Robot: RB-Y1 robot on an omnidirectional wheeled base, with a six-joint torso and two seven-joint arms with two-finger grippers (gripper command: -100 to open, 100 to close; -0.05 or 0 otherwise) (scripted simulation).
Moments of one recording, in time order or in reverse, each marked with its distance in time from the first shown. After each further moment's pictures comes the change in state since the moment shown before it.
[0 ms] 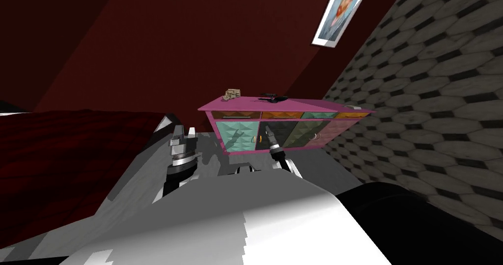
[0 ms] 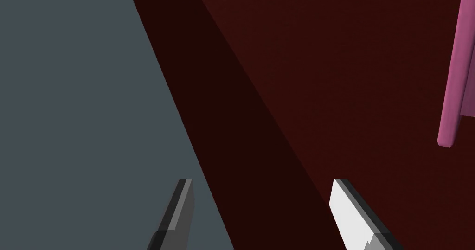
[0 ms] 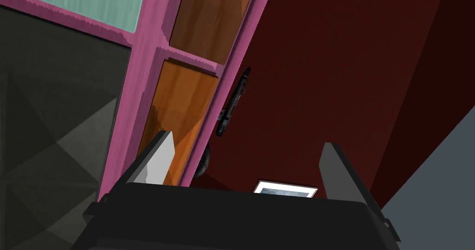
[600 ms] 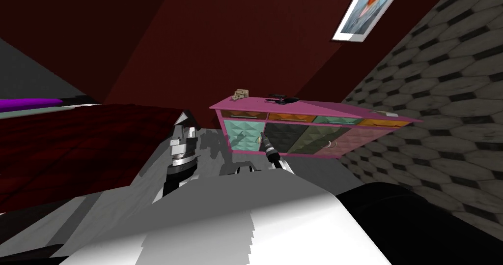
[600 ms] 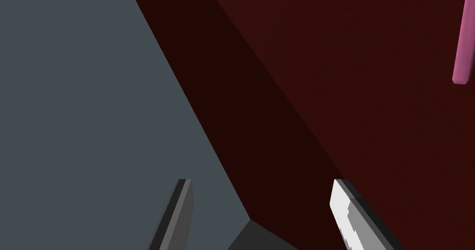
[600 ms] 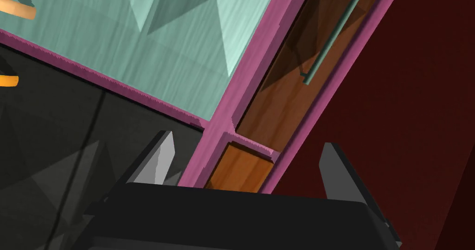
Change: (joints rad) left arm 0.000 0.000 0.000 0.000 0.000 0.000 0.000; right arm -0.019 -0.004 0.058 0.129 0.118 0.149 -0.033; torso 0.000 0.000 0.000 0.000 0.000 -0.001
